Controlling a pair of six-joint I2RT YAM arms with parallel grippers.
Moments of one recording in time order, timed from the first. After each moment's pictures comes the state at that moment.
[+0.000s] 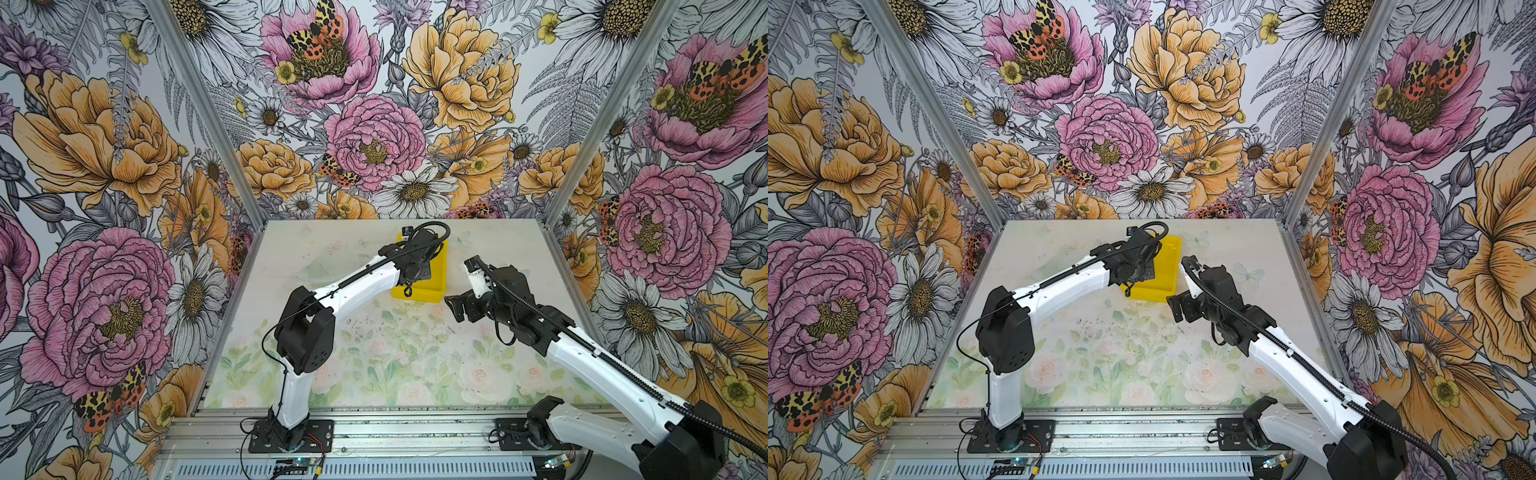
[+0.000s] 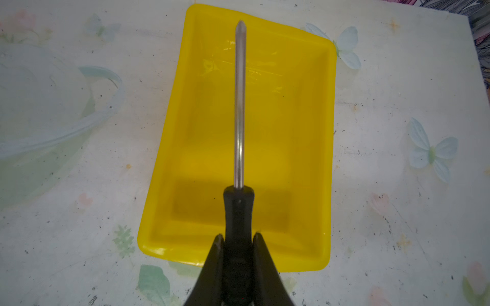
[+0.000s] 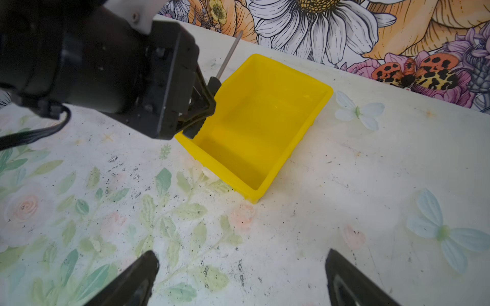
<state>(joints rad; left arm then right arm) -0.76 2.01 1.79 -0.74 -0.32 -0.70 0.53 1.06 0.83 -0.41 -0.03 0.04</state>
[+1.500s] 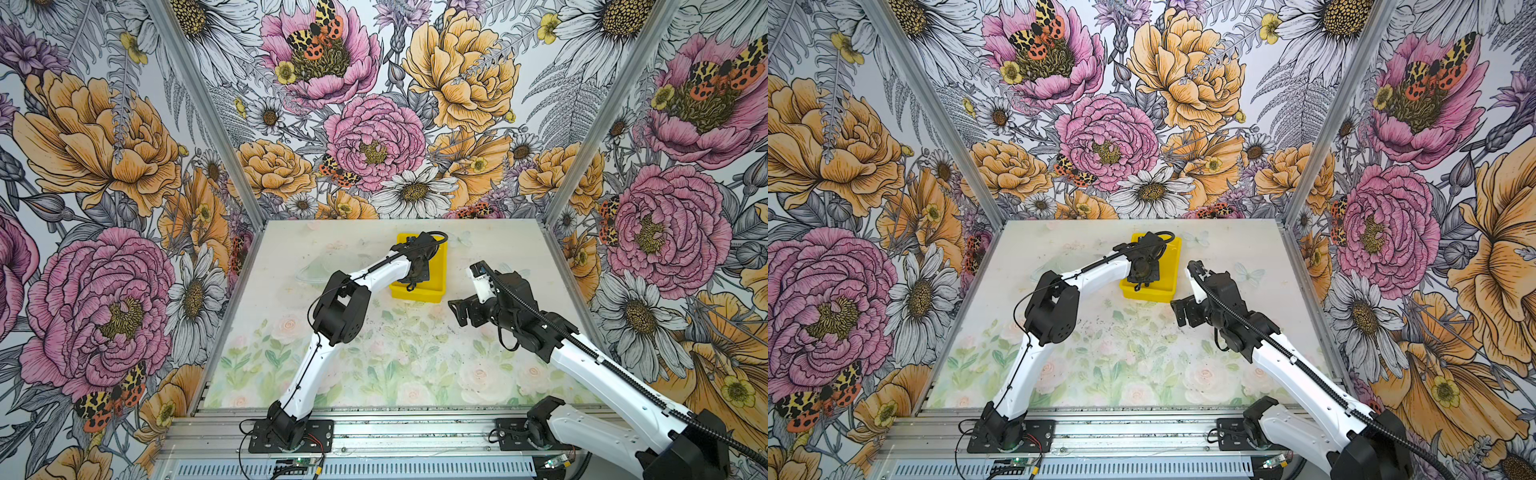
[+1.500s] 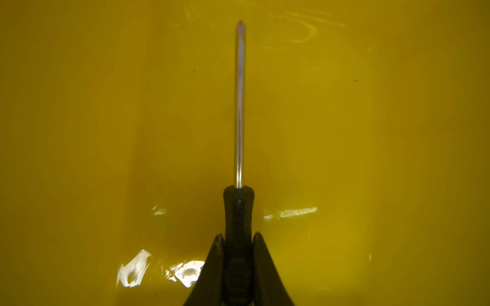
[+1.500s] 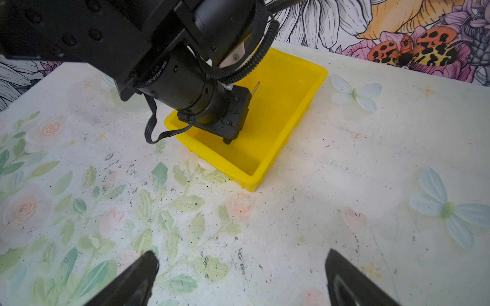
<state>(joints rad) -0.67 2.40 2.03 -0.74 -0.19 -0.64 0.51 1.01 0.77 -0.41 -0.03 0.08</state>
